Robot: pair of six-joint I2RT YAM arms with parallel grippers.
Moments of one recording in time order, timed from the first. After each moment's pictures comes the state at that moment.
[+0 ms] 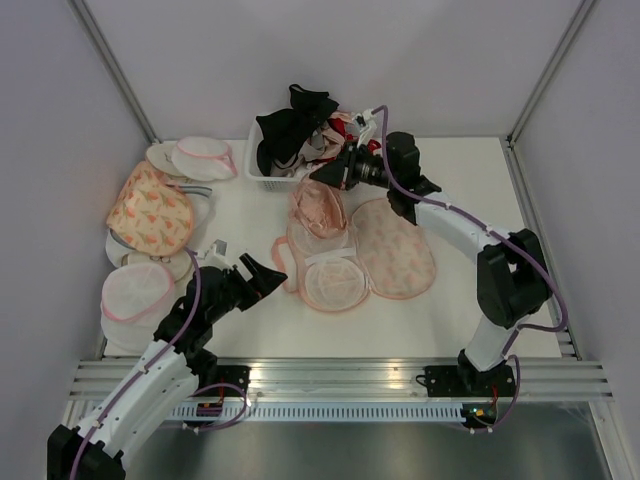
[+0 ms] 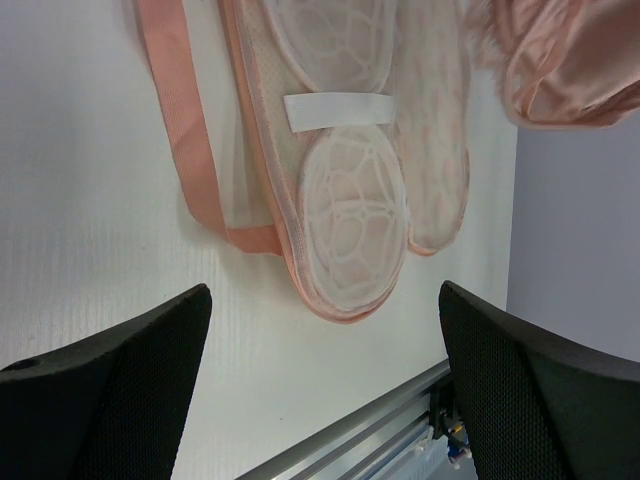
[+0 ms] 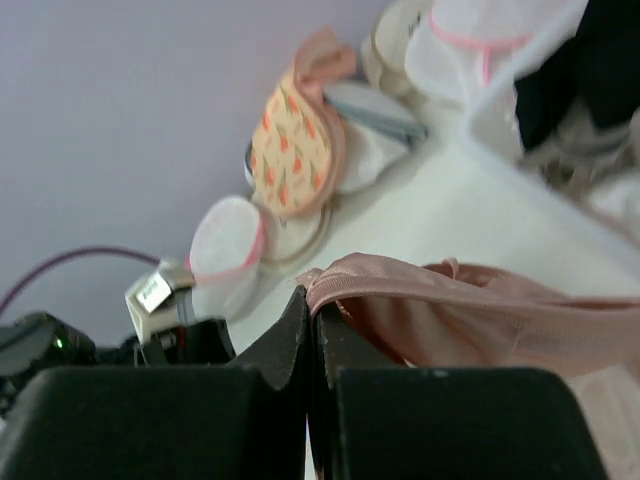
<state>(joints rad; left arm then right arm) -0.44 0.54 0.27 -0.19 0.13 -0.97 0.49 1.74 1.26 0.34 -0.67 0.62</state>
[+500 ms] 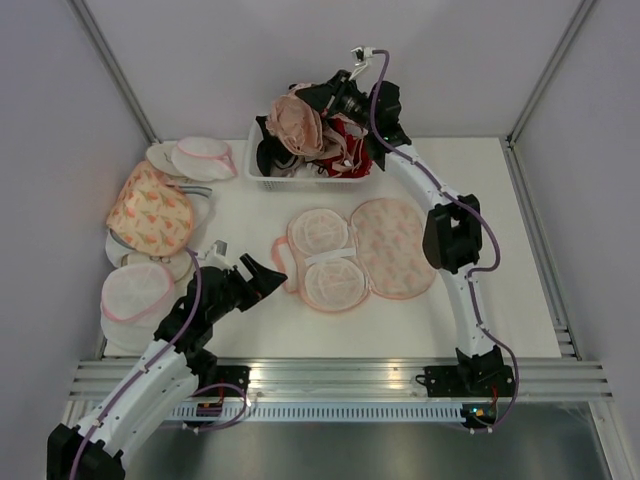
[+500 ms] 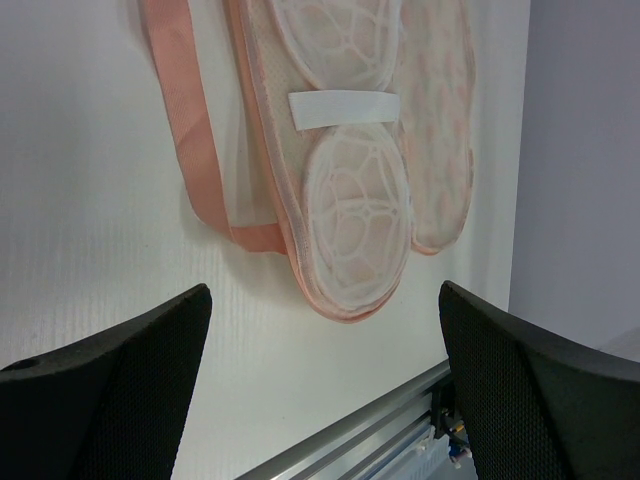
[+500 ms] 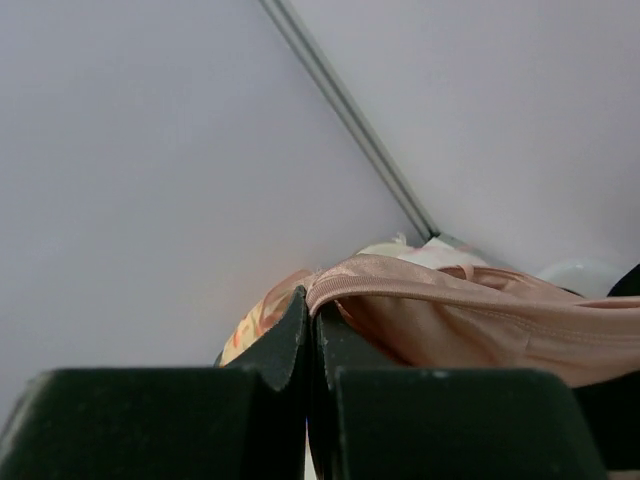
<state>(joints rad) -0.44 0.55 0.27 -0.19 0.13 -0.97 0.41 2.34 2.22 0.42 -0.60 0.78</state>
